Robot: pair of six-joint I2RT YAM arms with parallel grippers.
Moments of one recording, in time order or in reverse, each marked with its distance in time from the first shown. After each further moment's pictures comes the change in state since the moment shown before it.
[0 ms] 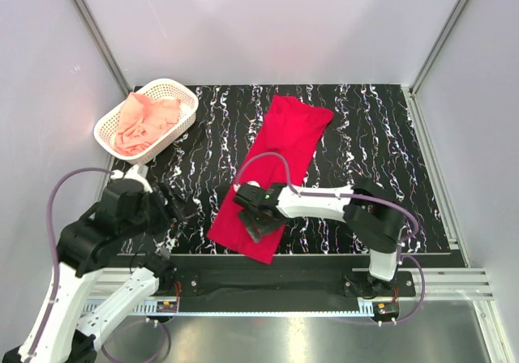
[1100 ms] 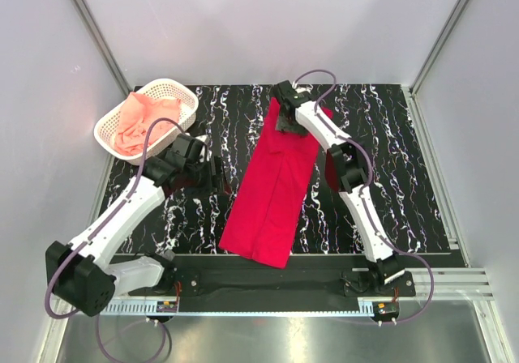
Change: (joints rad) left arm 0.000 0.568 -0.088 0.423 0.096 0.341; right arm -0.650 0.732 1.247 -0.335 0.265 0.167
